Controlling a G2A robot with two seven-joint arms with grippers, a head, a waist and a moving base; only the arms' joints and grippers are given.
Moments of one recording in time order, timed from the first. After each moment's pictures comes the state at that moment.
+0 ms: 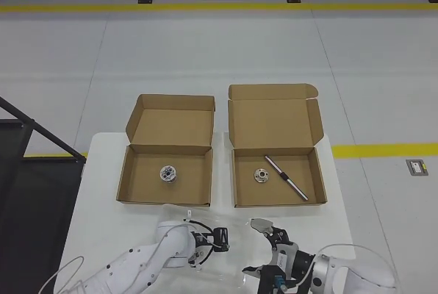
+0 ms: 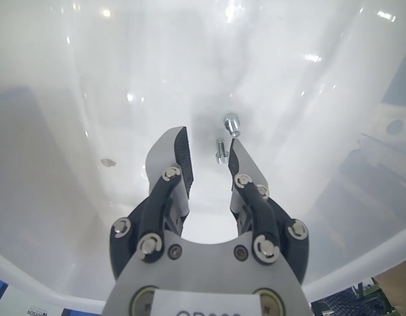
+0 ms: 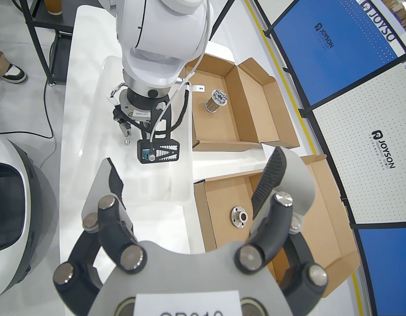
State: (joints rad) left arm 0.68 -1.04 -0.47 -1.55 1.16 -0.60 -1.13; right arm -1.48 -1.26 1.42 -2.17 -2.08 -0.97 -0.15
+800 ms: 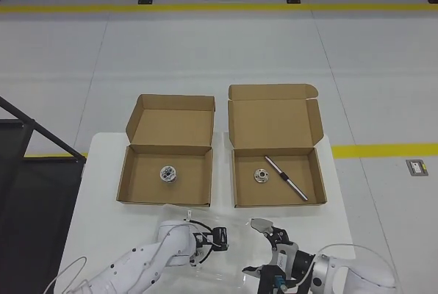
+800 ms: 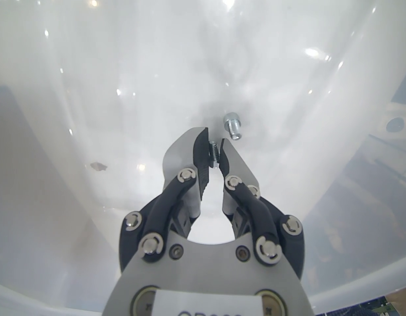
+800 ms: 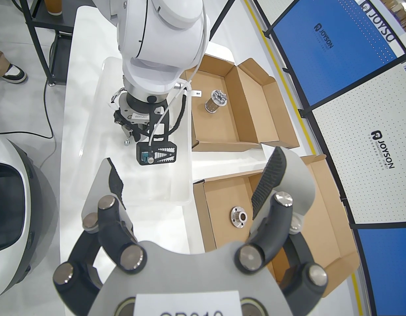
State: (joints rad) left arm 0.69 -1.06 -0.50 -1.51 1.19 -0.61 -1.14; right arm -1.48 -1.26 1.42 -2.17 -2.08 -0.97 -0.15
